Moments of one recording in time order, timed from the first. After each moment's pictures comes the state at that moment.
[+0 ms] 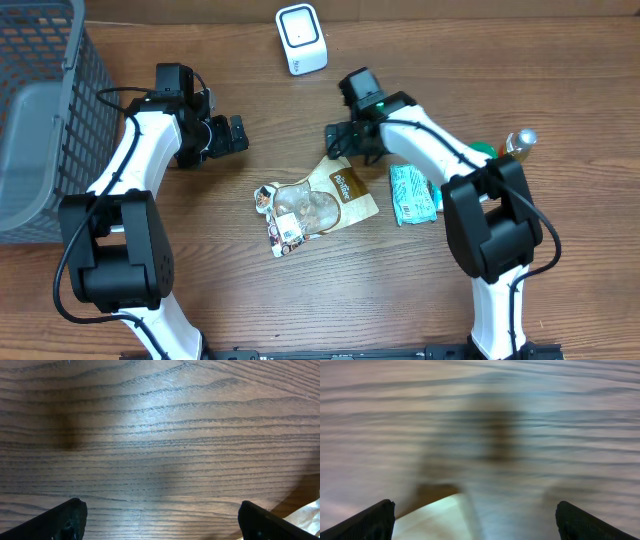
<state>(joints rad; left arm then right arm) 0.03 1.94 1.41 -0.77 0.23 -0.23 0.47 2.15 1.61 -0.72 -0.01 0.33</state>
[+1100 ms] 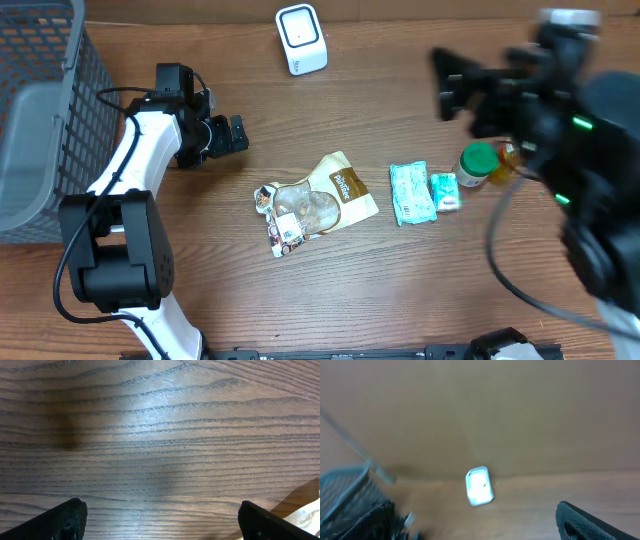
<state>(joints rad) 0.03 1.94 1.41 -0.77 0.23 -0.23 0.26 1.10 1.62 -0.72 -0.02 0.33</state>
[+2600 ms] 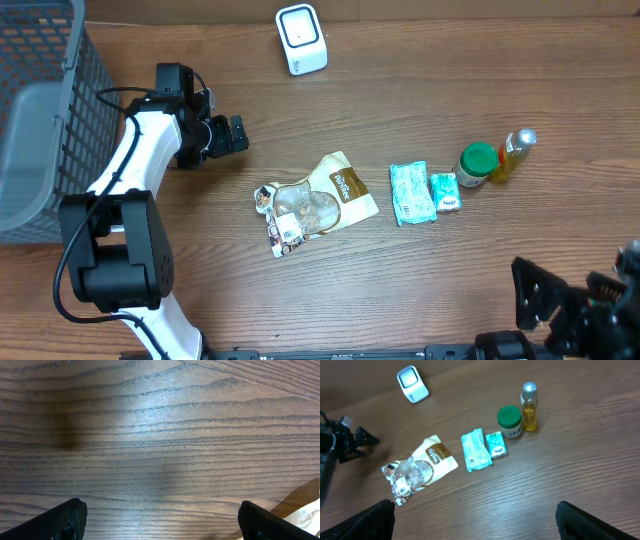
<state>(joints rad) 0.03 1.94 1.41 -0.77 0.23 -0.23 0.08 0.67 1.62 -1.63 -0.02 0.33</state>
